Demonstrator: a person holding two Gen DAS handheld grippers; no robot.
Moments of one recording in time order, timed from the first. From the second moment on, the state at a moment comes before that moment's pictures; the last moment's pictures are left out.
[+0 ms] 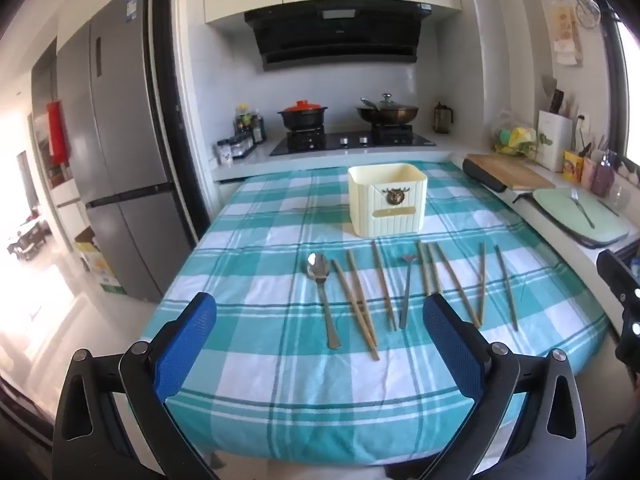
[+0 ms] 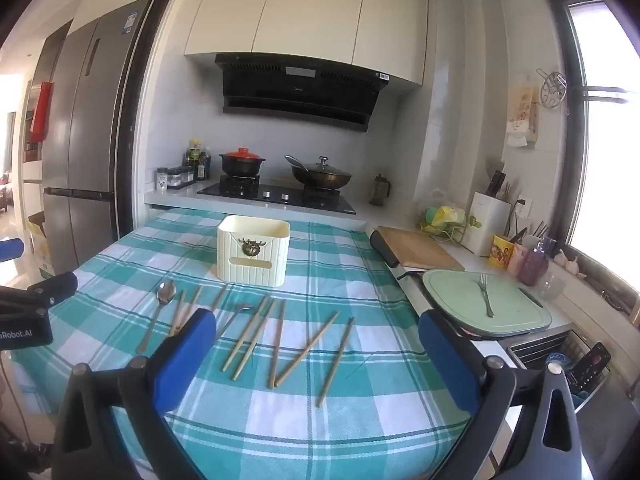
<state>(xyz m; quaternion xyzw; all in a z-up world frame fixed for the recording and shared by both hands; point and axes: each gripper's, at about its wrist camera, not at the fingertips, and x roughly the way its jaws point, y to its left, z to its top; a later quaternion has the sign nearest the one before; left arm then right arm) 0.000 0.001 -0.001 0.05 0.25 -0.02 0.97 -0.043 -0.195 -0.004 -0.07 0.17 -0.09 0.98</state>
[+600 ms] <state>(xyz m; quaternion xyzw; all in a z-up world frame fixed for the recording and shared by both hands) 0.001 0.005 -0.005 0.04 0.26 -0.01 0.96 -0.042 -0.192 -0.005 -0.07 0.17 -0.08 0.98</state>
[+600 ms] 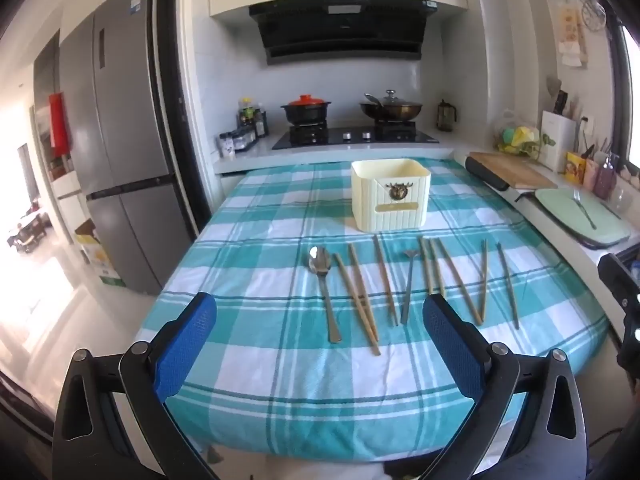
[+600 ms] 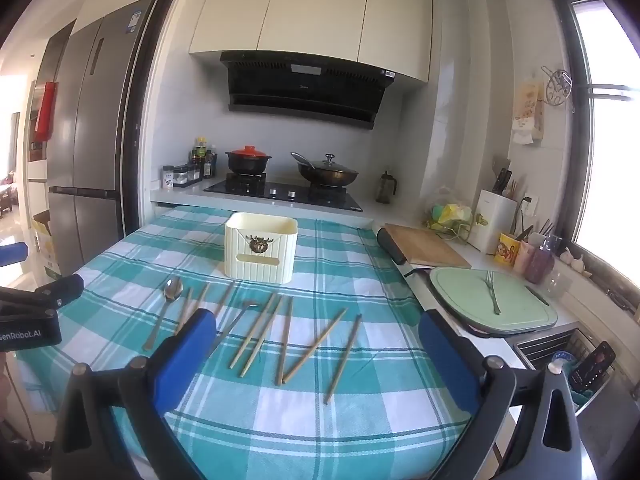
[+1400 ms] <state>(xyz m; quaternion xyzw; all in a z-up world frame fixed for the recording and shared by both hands) -0.004 0.008 -0.006 0.02 0.26 -0.03 0.96 -0.040 -0.197 -0.009 -0.06 0.19 -0.12 0.97</state>
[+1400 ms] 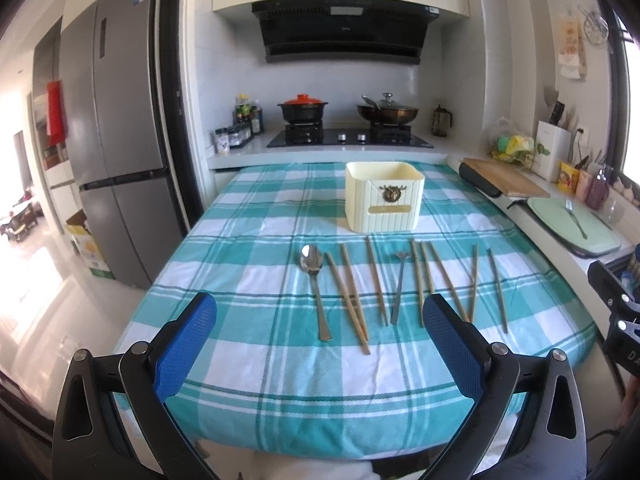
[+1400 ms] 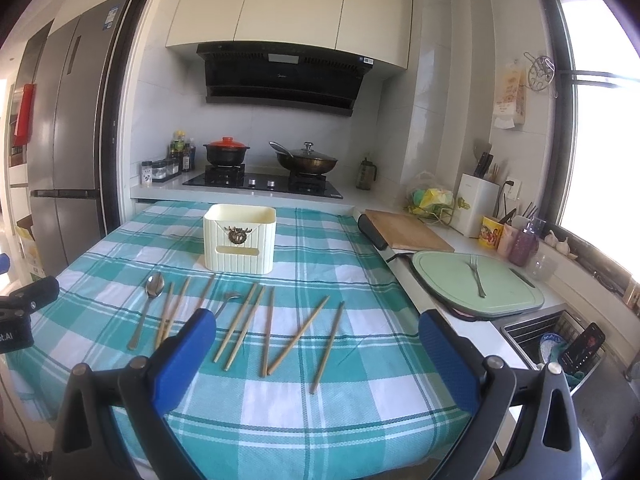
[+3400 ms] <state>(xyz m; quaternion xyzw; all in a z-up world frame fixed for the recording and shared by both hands) 0.110 0.054 -0.069 -0.04 0.35 -0.05 0.93 0.040 -0.254 -0.056 0.01 0.26 -0.09 0.96</state>
